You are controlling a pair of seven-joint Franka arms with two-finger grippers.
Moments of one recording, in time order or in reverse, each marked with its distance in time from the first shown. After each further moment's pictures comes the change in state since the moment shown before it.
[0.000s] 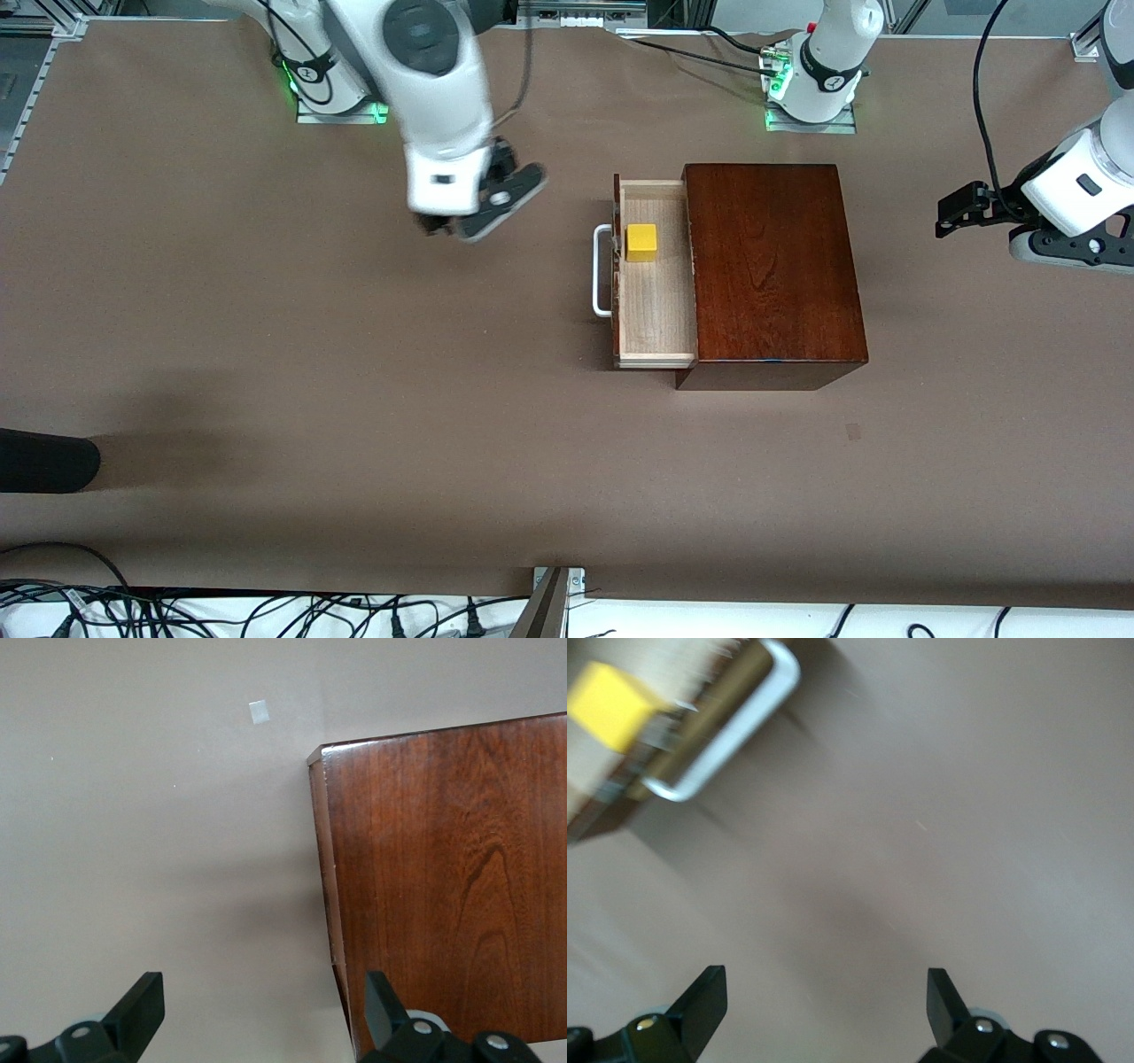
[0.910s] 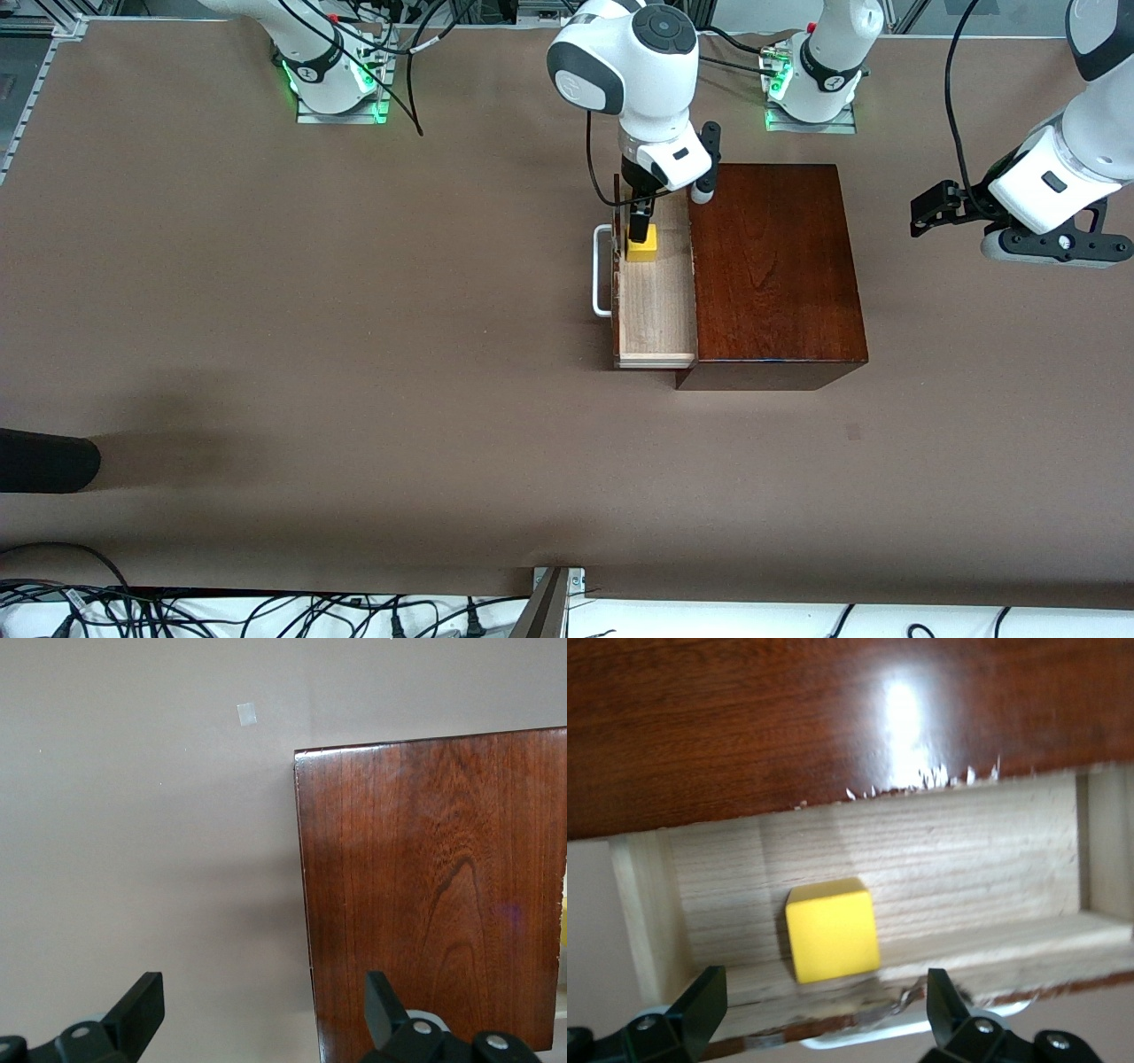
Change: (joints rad) left arm -0.022 0.000 -0.031 0.005 0.000 -0.004 -0.102; right arm 0.260 0.403 -0.006 0.346 -0.129 0.227 -0.365
